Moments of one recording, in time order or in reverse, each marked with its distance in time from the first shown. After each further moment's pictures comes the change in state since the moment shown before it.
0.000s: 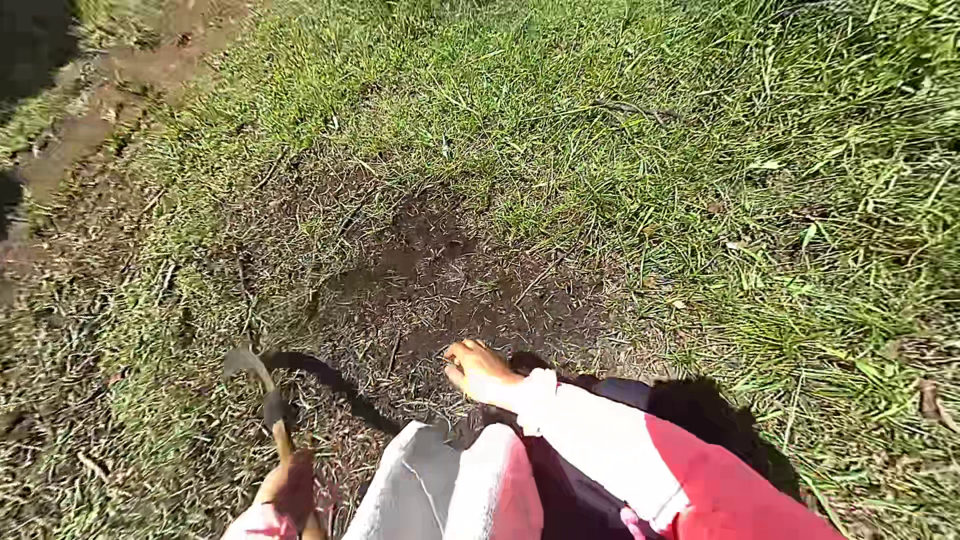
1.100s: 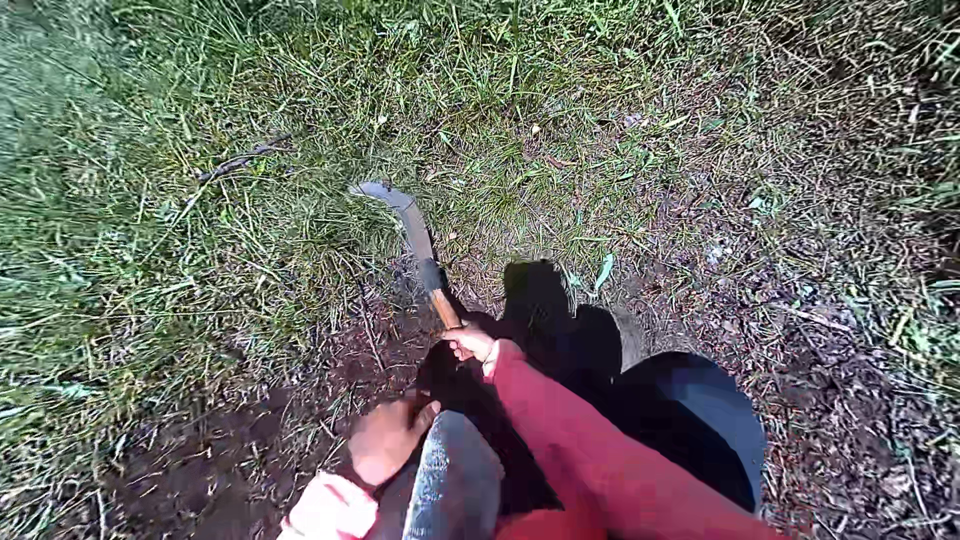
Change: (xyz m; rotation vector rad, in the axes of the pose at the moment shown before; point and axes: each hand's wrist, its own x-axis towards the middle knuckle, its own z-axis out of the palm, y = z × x) left_hand -0.172 0.274 0.209 1.708 -1.005 1.494; right_hand -0.042 0.141 0.016 1.646 1.156 0.616
